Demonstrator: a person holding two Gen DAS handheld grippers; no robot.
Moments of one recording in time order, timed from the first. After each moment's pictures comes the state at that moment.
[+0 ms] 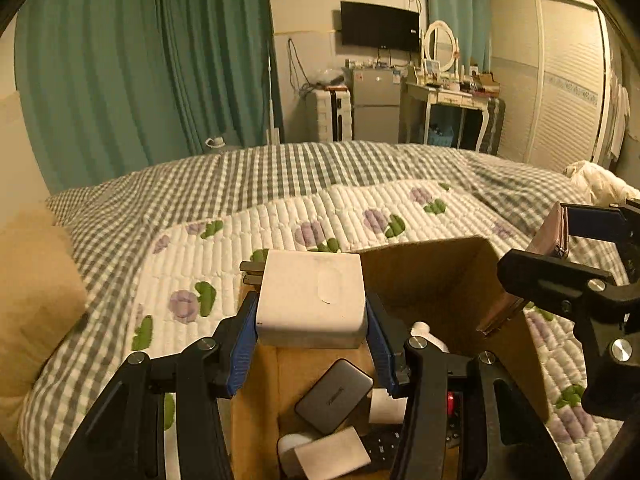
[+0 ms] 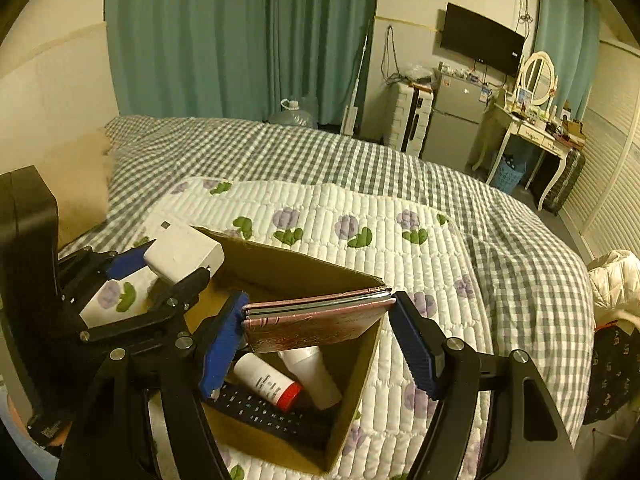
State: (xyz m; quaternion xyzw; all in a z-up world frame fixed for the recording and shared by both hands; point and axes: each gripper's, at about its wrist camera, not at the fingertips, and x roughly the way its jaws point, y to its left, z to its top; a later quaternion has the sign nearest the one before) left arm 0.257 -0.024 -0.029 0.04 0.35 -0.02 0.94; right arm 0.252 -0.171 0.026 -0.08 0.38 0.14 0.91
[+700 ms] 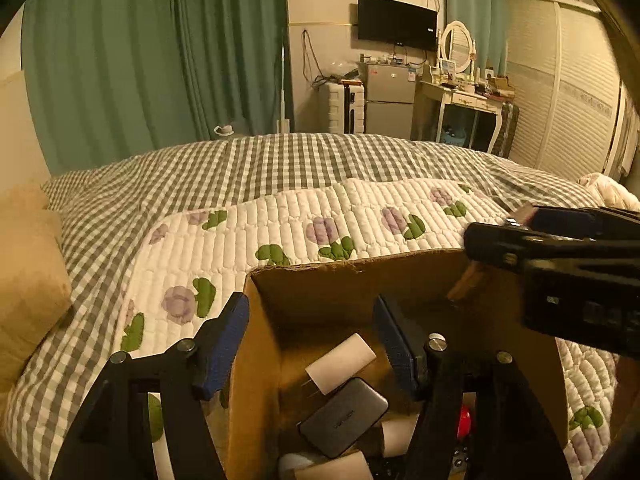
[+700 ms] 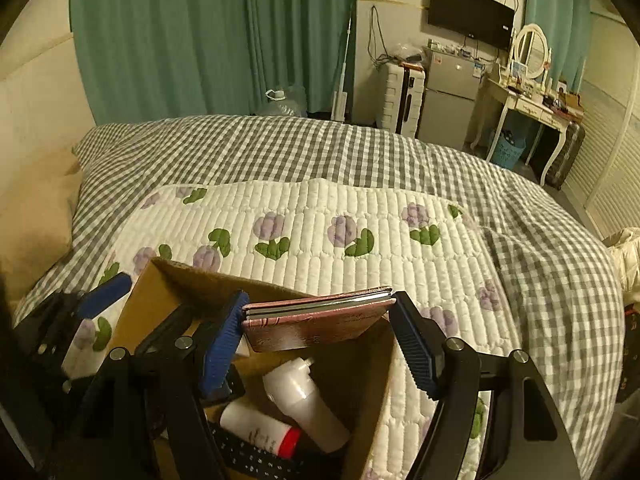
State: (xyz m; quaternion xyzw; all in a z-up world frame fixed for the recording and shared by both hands) left arm 0.274 -0.013 -0.041 0.03 0.35 0.00 0.94; right arm 0.319 -0.164 -0.005 -0.04 0.40 0.13 0.90
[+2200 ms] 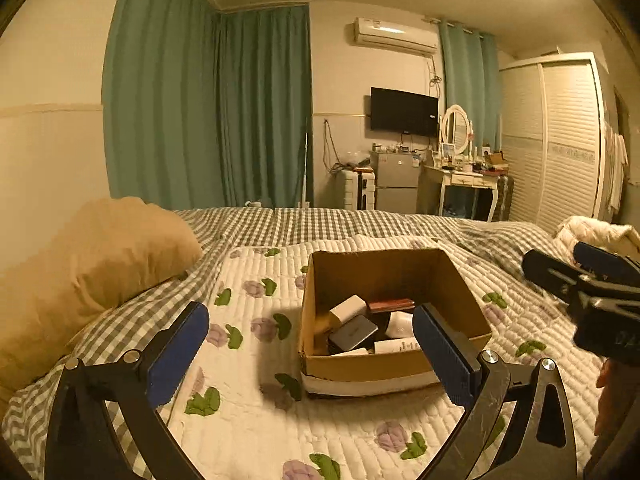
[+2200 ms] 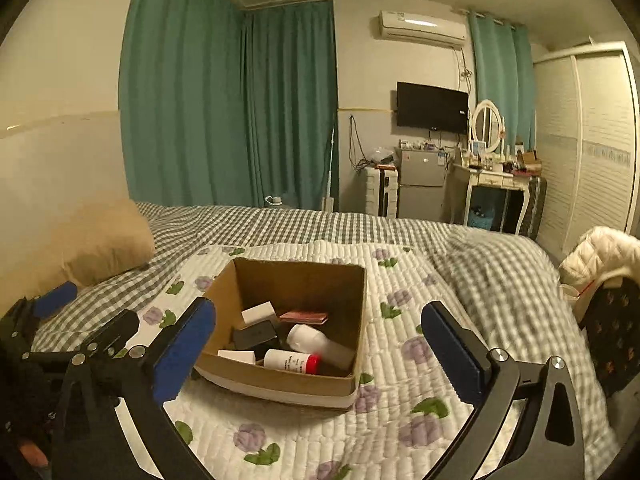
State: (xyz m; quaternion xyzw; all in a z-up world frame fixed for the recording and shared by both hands) left arm 0.055 0.008 -0.006 0.01 0.19 0.03 0.98; right arm 0.065 -0.198 0.019 0.00 0.19 0.11 0.98
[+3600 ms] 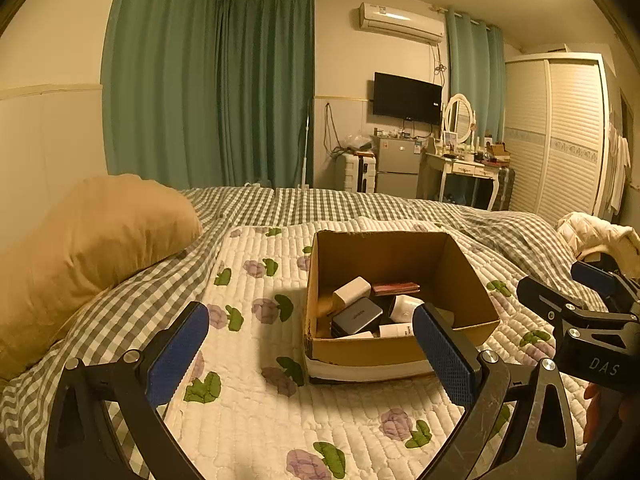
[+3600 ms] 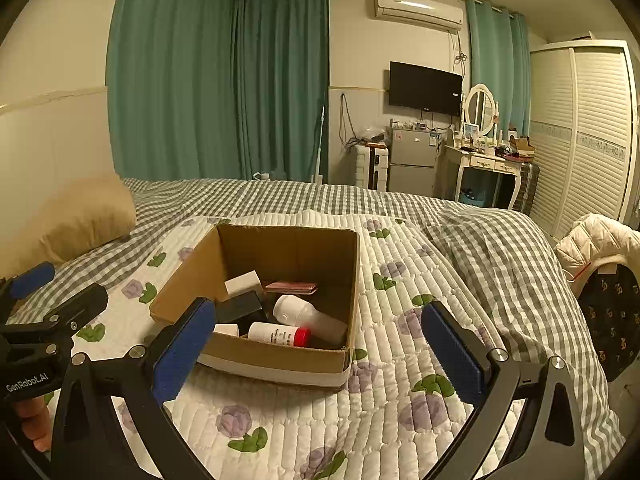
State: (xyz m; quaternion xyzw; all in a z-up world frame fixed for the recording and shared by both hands) left arm 0.056 0.019 -0.016 -0.01 0.22 0.03 0.98; right arm 0.076 -0.196 -0.006 -0.01 0.23 0.08 0.97
